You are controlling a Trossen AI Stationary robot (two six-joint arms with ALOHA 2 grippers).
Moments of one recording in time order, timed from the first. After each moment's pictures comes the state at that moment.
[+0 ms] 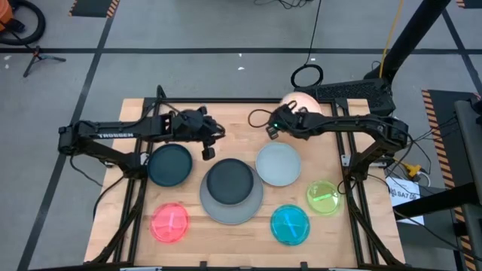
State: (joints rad) left arm 0.16 1.24 1.03 -0.40 -0.13 0.11; right arm -0.32 1.55 1.01 -0.54 0.57 0.52
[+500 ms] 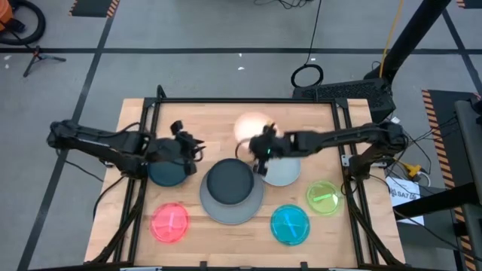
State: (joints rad) left arm -0.18 1.01 0.93 -0.58 -0.53 -0.18; right arm 0.01 1.61 1.18 -0.41 0.23 0.12
